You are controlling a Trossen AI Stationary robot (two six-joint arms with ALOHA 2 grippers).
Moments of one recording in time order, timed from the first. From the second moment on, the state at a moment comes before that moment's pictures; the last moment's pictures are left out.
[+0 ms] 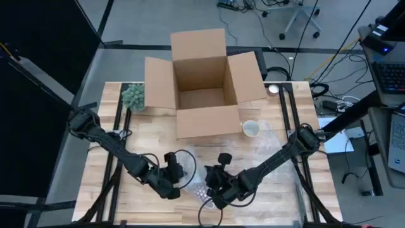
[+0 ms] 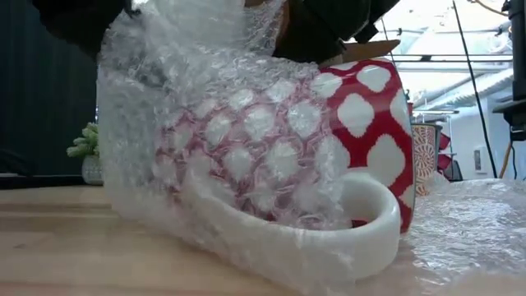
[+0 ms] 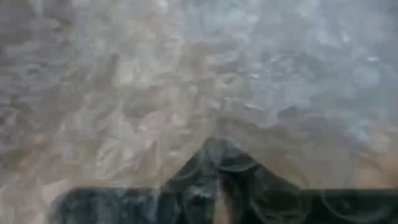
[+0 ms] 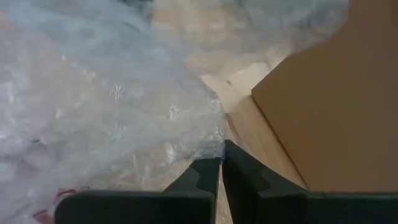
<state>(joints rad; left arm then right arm) -0.63 1.57 0.96 -0.30 -0.52 -0.57 0.56 2.01 1.45 -0.45 0.93 0.46</state>
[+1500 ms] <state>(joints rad) -0.78 1.11 0.95 -0.58 -0.65 -0.60 0.36 2.11 1.45 0.33 0.26 0.04</state>
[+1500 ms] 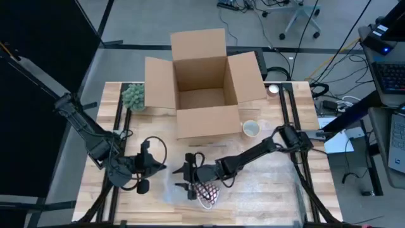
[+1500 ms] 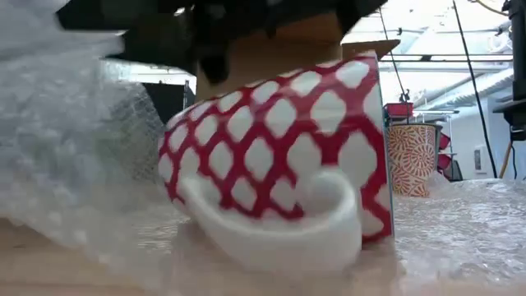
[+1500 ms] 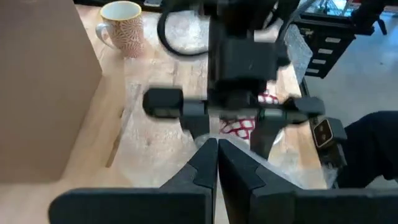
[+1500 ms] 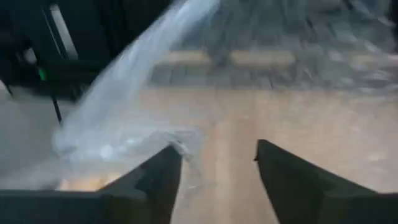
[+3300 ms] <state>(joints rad) -0.78 1.19 0.95 -0.58 -0.64 -0.65 0.71 1.86 1.01 0.13 0.67 0.19</state>
